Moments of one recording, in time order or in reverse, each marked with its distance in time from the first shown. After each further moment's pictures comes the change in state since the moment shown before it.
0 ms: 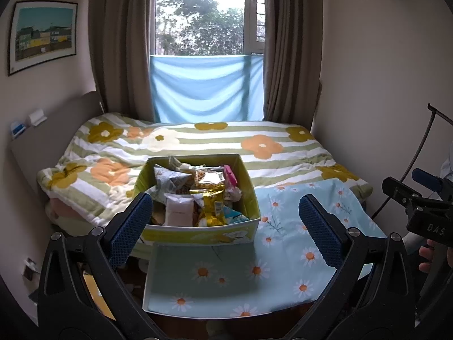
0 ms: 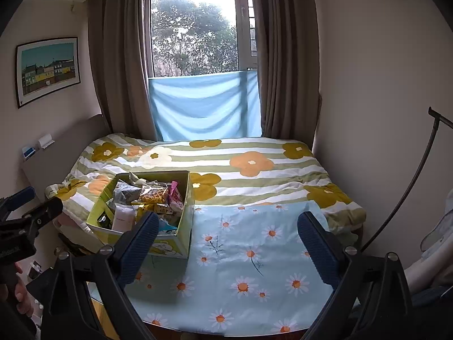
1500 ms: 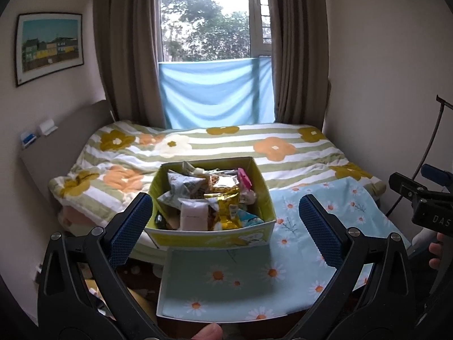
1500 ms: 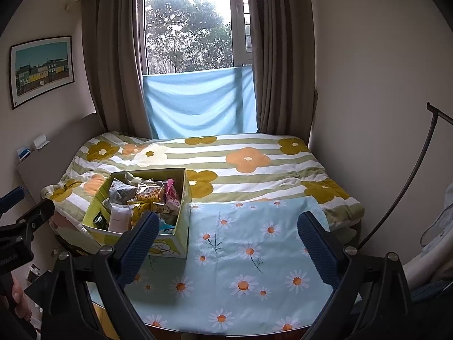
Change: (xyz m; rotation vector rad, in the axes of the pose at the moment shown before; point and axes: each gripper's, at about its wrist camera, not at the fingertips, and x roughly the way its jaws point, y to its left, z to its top) left arm 0.003 -0.003 -0.005 0.035 -0.020 0.071; right arm 0.007 0.001 -0.002 0.019 0.017 -0.019
